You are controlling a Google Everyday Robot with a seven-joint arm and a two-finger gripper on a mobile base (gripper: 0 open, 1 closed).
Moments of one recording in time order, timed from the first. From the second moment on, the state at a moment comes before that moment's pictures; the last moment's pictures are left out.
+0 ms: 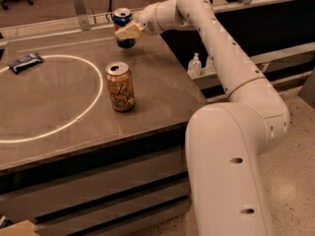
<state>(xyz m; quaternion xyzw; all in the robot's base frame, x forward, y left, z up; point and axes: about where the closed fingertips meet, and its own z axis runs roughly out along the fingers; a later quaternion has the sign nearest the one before) 0.849 0.092 0.914 -0.49 0.66 0.26 0.50</state>
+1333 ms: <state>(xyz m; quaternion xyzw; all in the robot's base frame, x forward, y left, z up) 0.753 0.226 0.999 -0.55 0.63 0.29 0.47</state>
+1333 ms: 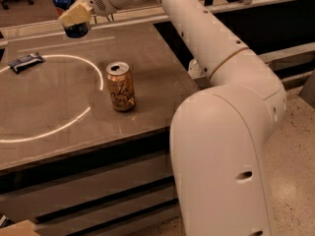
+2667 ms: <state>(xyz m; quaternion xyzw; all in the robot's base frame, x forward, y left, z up) 0.799 0.317 0.956 -0.53 0.64 0.28 0.48</state>
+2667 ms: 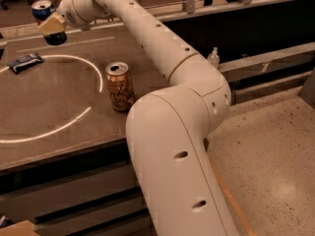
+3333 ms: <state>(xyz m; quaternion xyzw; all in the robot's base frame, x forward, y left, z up) 0.799 0.337 0.940 -0.56 0.64 0.27 0.46</state>
